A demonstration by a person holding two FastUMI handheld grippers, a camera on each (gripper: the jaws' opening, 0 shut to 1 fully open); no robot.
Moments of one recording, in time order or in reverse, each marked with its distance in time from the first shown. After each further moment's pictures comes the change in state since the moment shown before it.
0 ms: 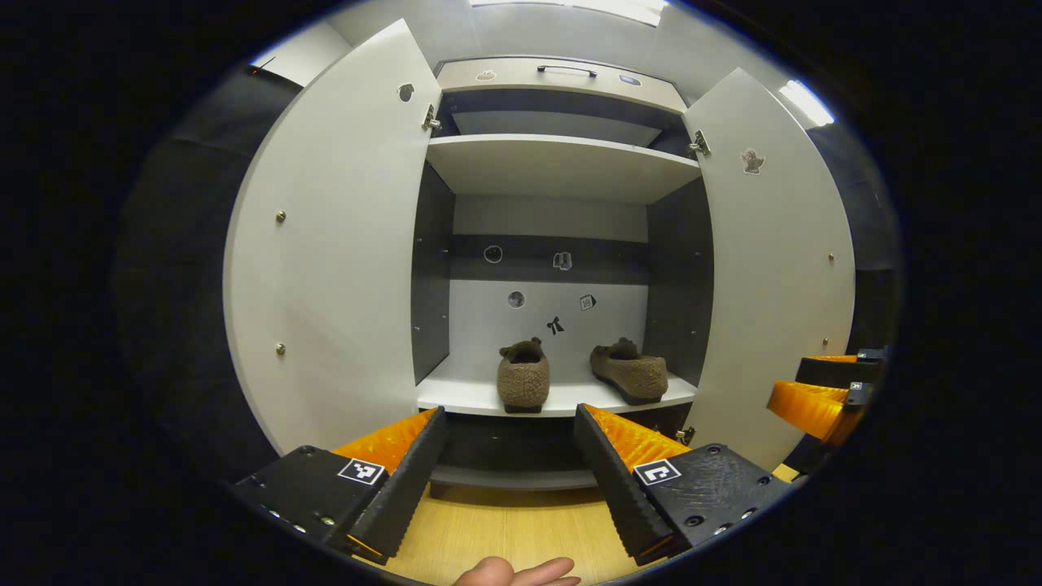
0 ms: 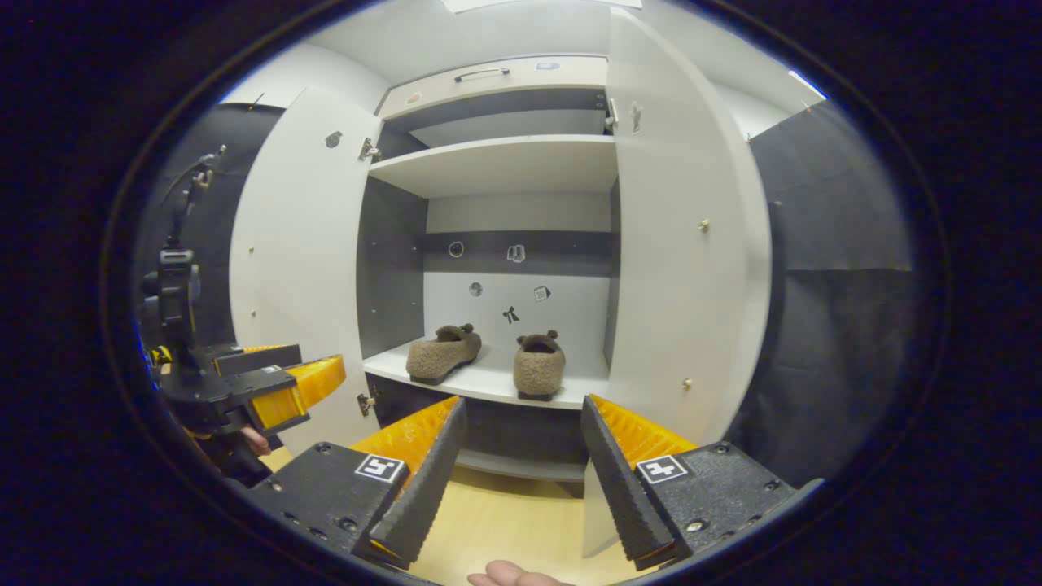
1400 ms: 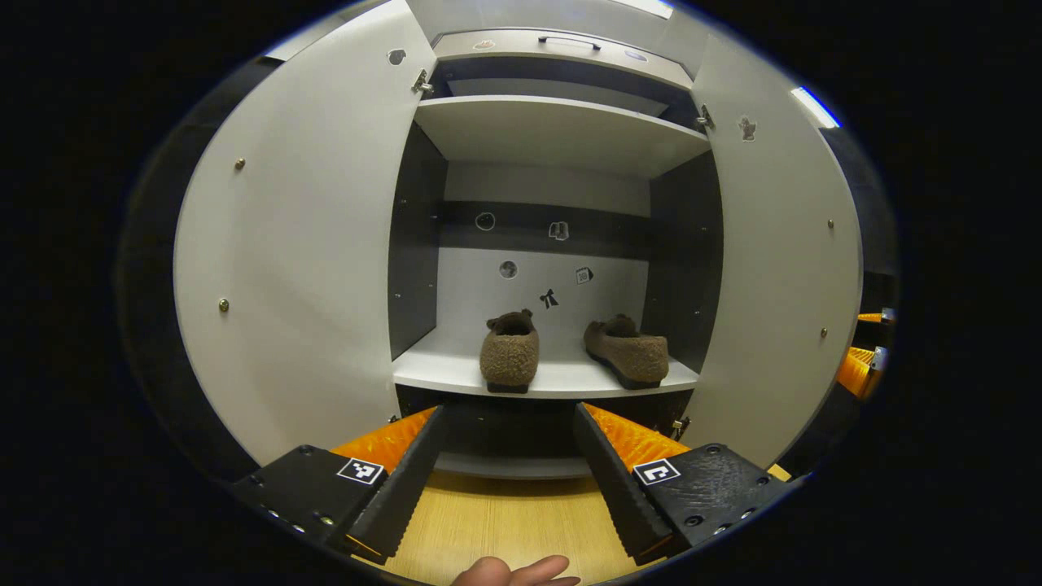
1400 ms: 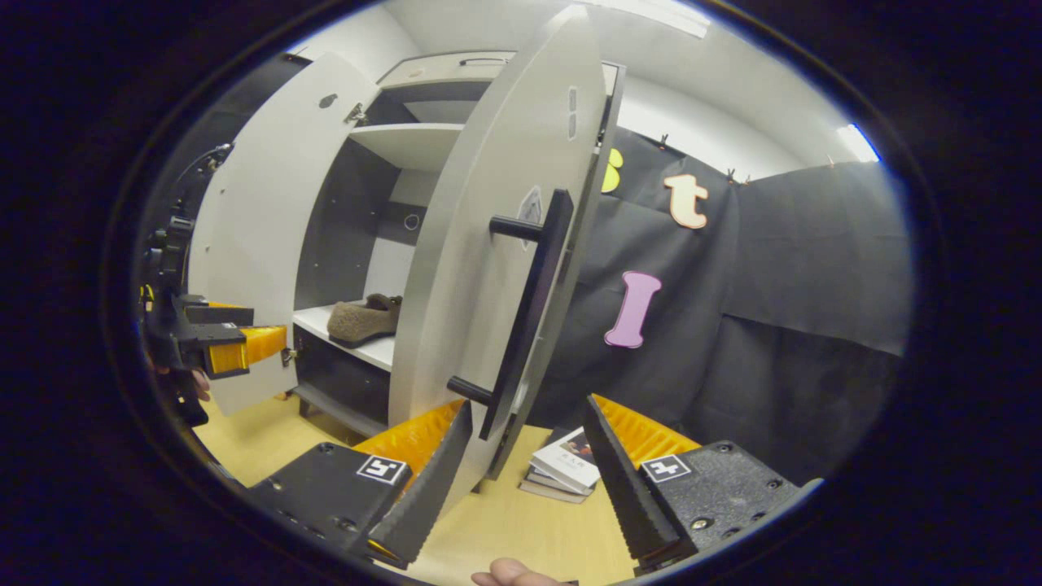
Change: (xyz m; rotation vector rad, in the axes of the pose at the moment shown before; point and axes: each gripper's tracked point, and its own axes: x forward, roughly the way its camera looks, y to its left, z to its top) left arm 0.018 -0.004 -0.032 -0.013 0.086 0.023; right arm 0.018 -0.055 0.006 -0.193 0.042 -0.083
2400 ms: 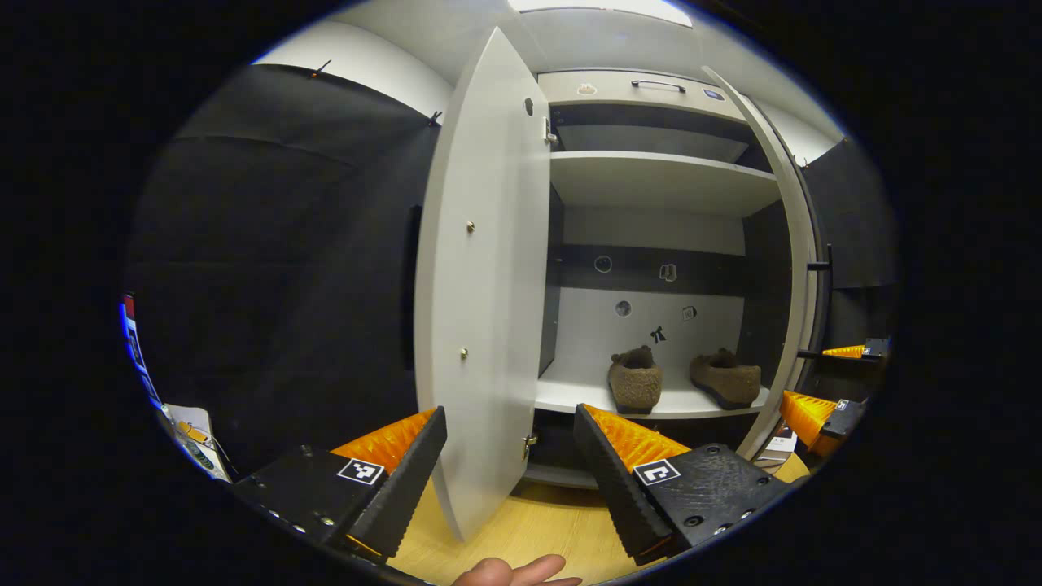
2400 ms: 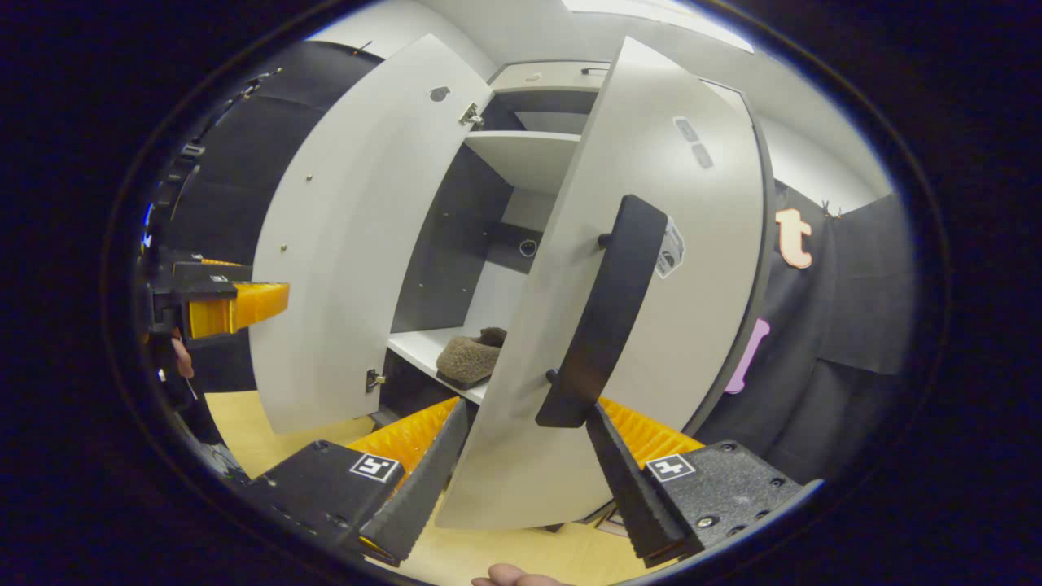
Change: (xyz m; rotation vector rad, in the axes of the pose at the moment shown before) left arm -0.082 0.127 0.039 -0.019 -0.132 0.344; right arm 0.046 0.144 0.022 -0.095 -0.092 0.279
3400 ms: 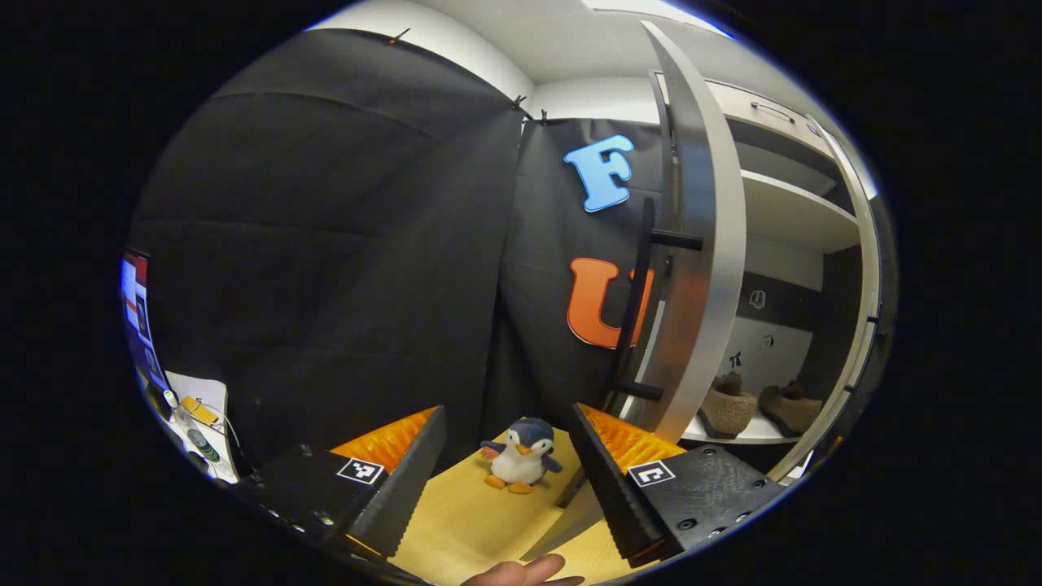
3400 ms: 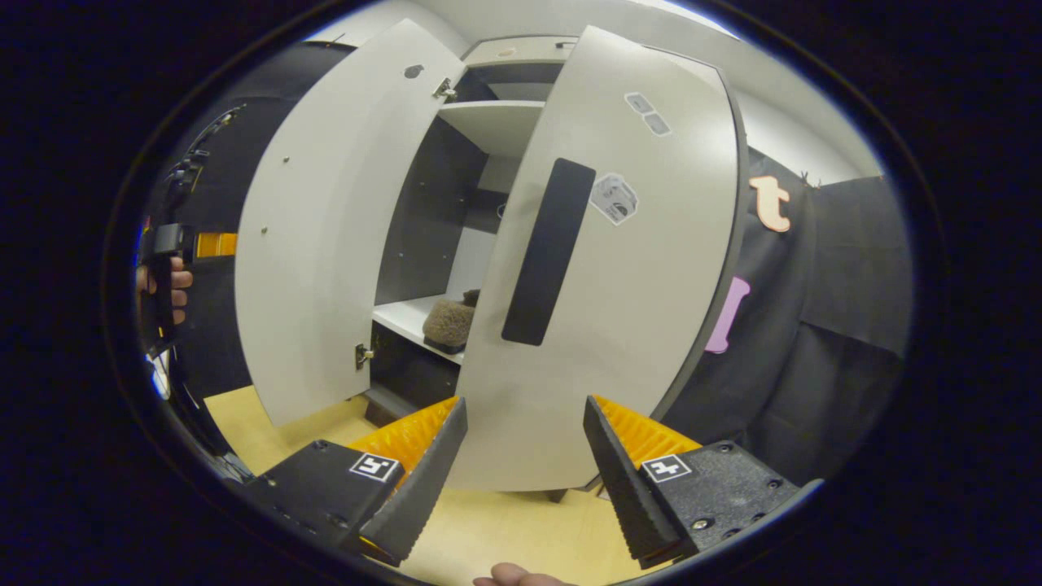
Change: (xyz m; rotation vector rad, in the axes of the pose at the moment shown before) left arm 0.055 0.125 -0.005 -0.124 0.054 0.138; right arm -0.023 -0.009 -0.033 0.064 0.146 -0.089
